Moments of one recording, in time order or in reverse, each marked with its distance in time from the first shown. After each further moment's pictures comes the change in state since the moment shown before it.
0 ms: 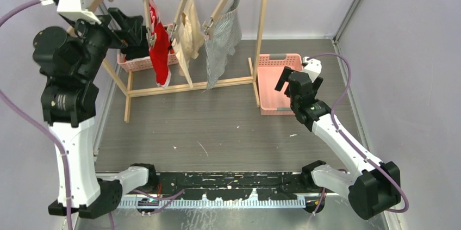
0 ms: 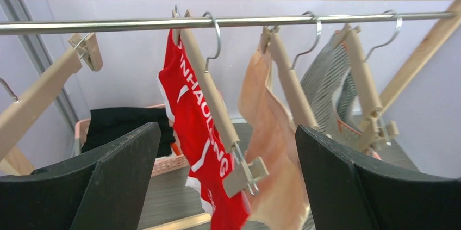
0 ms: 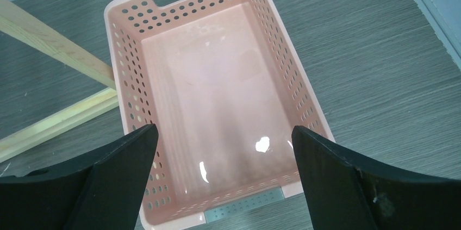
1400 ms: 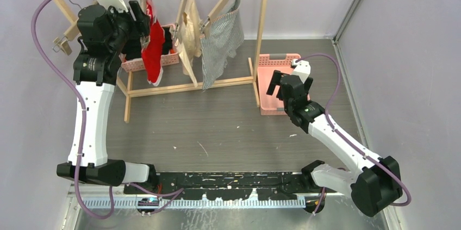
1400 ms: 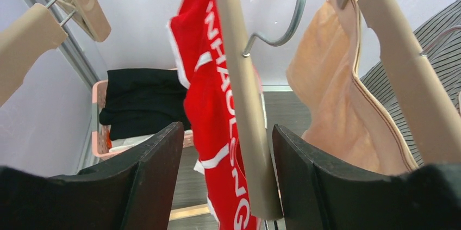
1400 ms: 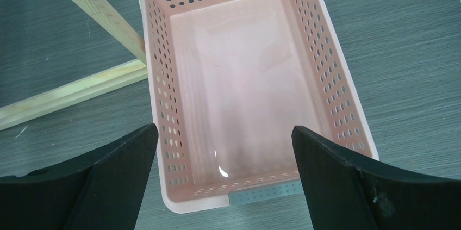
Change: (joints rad) left arm 0.000 0.209 -0.066 0.067 -0.110 0.068; right arm 0.102 0.019 -0.013 0.019 -0.012 -0.014
